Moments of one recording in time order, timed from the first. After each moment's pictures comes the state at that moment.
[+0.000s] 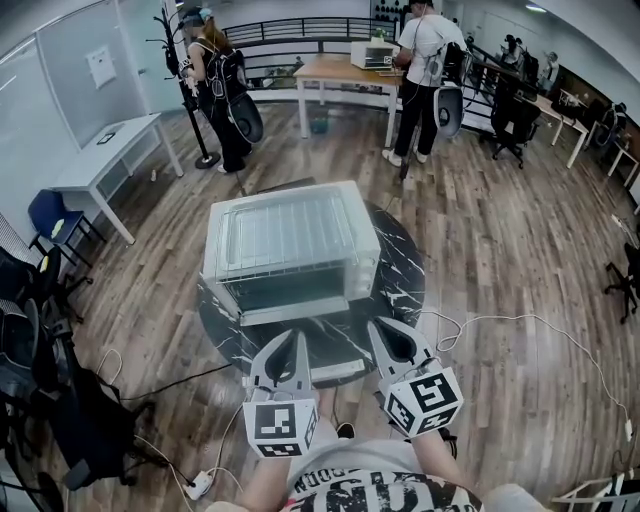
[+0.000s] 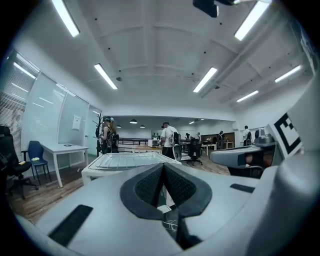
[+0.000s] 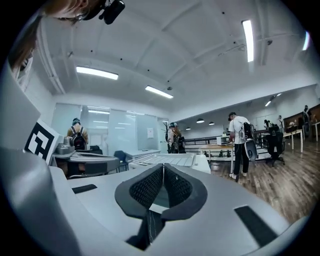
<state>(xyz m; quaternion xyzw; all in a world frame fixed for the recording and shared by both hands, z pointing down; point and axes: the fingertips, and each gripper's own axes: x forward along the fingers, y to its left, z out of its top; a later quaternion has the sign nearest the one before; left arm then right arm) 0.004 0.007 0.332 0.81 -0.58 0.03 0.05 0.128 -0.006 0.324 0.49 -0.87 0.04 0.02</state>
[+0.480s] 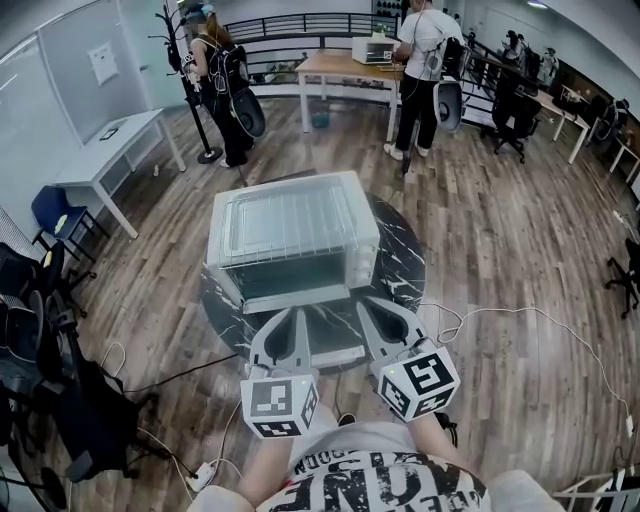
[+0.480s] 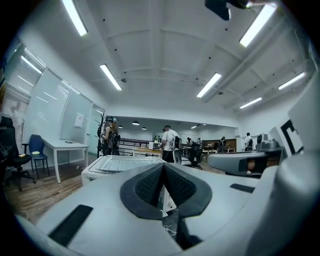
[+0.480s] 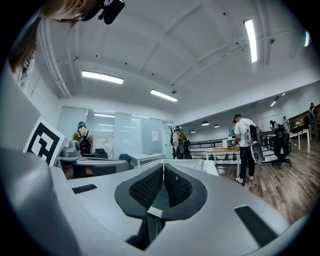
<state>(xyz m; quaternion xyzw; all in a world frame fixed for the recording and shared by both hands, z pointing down) 0.002 0.009 0.313 0.81 -0.59 0.00 0.06 0.107 0.003 0.301 0.47 -0.88 0.03 0.01</state>
